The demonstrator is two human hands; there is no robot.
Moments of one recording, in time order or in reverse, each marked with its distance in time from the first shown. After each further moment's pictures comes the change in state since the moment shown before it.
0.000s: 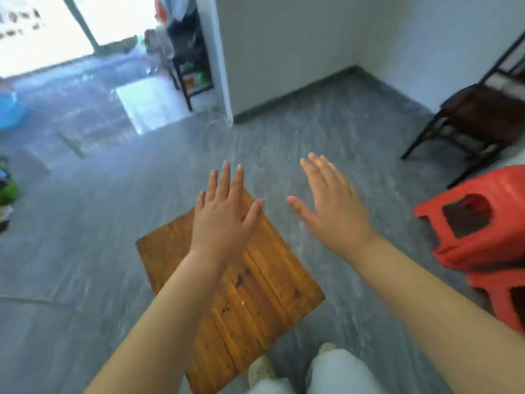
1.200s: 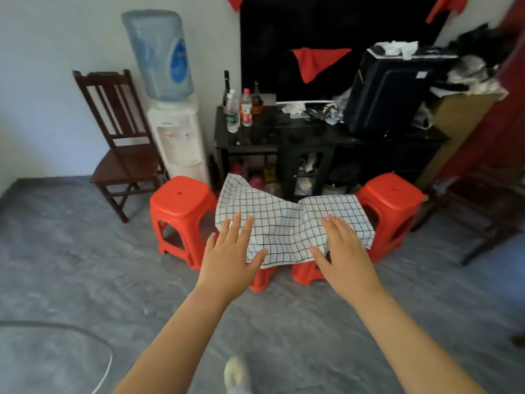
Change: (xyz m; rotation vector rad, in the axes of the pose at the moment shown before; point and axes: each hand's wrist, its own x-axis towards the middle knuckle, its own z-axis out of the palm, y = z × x) left_hand -0.270 0.744 0.140 -0.012 -0.405 1.137; right_hand -0.629 0.398 -0.372 -0.186 0.387 1.176
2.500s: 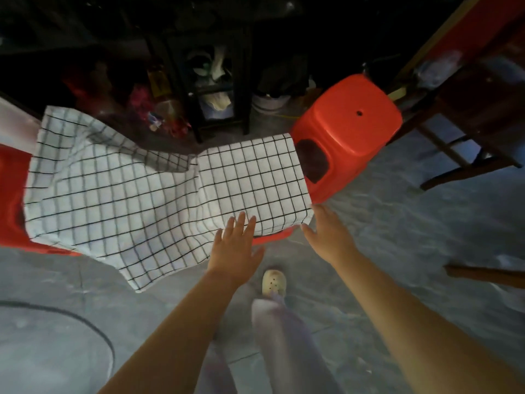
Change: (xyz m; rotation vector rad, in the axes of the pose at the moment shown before) left_hand 0.428 0.225 0.405 0.039 -0.692 0.077; right_hand 0.321 0.496 0.183 0.131 -0.527 0.520
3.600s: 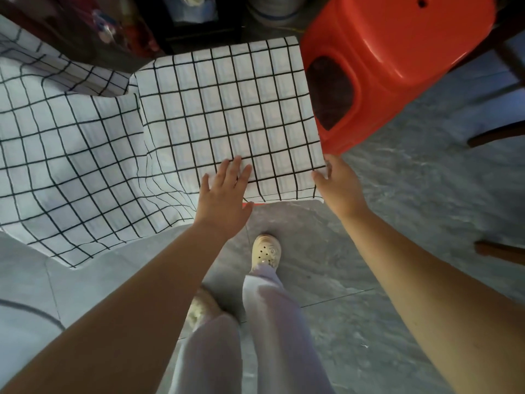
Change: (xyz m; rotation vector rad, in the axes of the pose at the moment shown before) left_hand 0.144 -0.005 0.134 0.136 0.042 -0.004; right_hand 0.140 0.116 0.102 0.318 0.092 0.078
